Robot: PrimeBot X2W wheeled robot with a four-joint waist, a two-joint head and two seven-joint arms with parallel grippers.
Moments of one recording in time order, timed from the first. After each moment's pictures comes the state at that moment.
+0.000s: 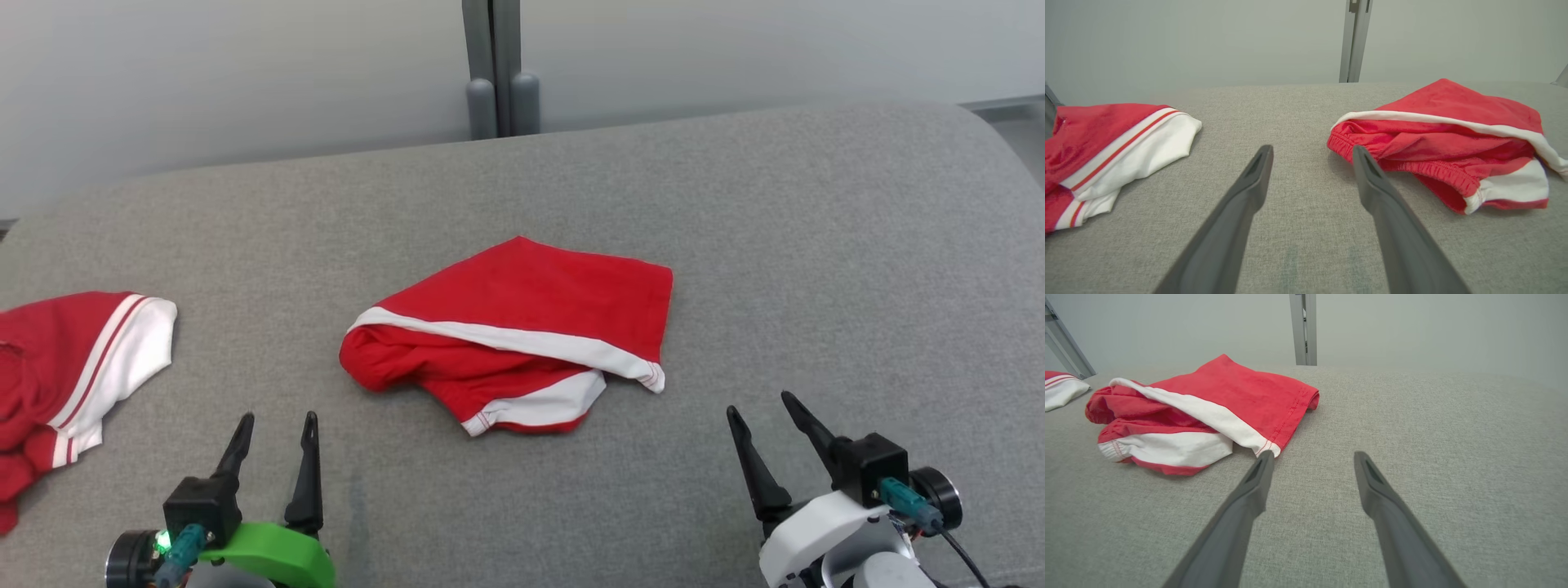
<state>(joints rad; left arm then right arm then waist) -0.07 0.12 -0.09 0.37 -0.20 -0.13 -0.26 -0.11 -0.05 0.07 0.37 0.08 0.13 -0.26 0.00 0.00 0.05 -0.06</state>
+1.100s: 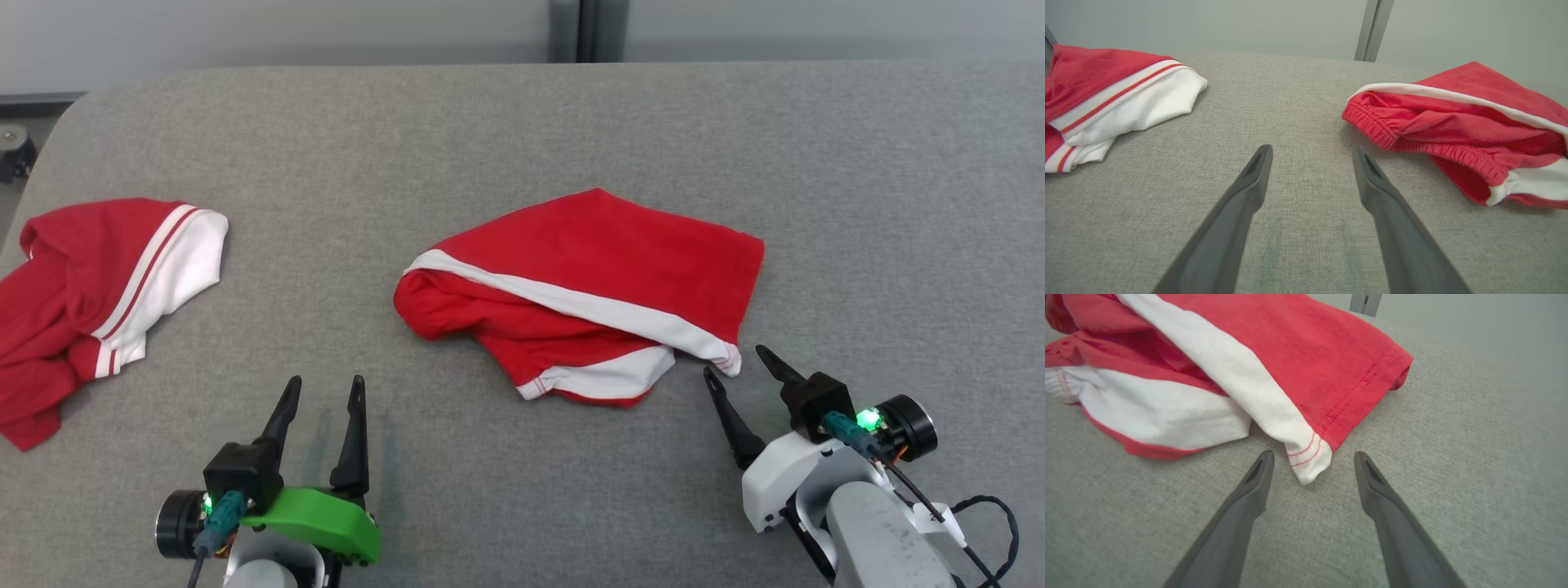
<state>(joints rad) -0.12 0.05 -0.13 0.36 -0.21 -0.13 -0.26 -0.32 -0.05 0.08 0.60 -0.11 0.13 -0.26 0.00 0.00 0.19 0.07</state>
